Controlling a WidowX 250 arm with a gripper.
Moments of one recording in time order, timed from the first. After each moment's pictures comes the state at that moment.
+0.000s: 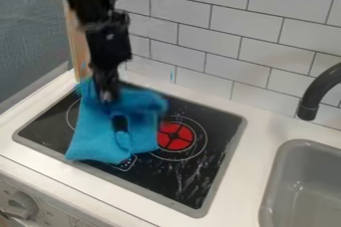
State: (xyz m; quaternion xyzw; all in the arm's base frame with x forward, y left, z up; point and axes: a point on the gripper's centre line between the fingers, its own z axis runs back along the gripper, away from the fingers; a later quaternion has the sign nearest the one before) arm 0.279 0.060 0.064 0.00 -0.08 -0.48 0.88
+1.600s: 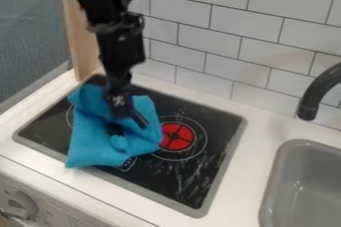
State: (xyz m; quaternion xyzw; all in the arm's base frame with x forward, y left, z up) arm 0.272 0.031 0.095 0.01 -0.09 -0.47 0.88
